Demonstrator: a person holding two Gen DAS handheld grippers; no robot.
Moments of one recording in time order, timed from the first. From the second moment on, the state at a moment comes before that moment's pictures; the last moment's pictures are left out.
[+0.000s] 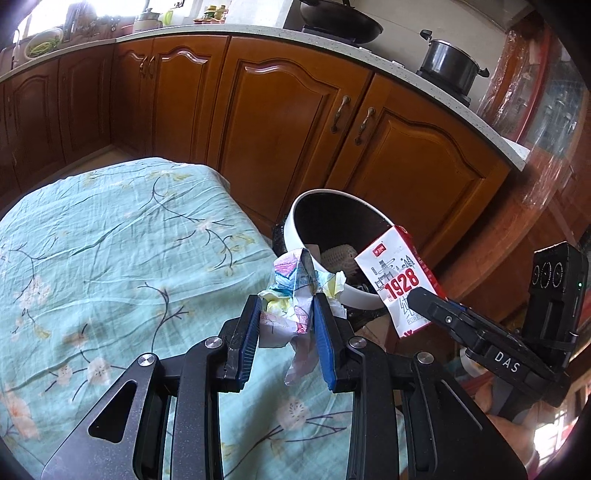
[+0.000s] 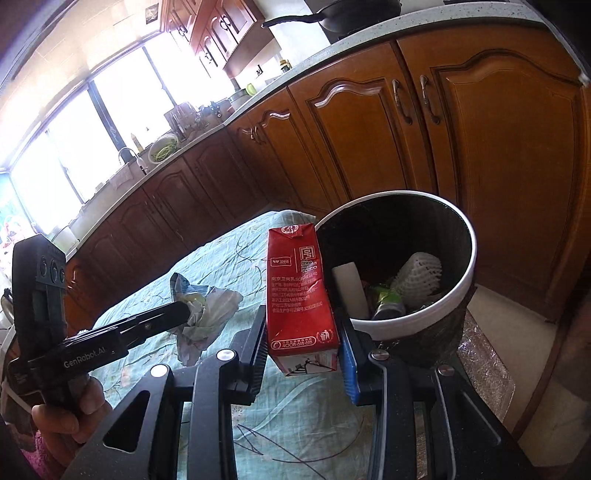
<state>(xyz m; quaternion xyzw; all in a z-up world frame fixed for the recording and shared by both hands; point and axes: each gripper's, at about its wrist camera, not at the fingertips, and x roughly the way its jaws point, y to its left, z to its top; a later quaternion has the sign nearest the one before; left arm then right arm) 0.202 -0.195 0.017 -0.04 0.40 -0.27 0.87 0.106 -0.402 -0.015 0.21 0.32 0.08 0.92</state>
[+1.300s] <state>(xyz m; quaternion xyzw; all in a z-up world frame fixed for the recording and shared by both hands) 0.258 -0.309 0.021 0.02 0.41 -0.29 0.86 0.147 -0.474 -0.018 0.21 0.32 0.00 0.92</state>
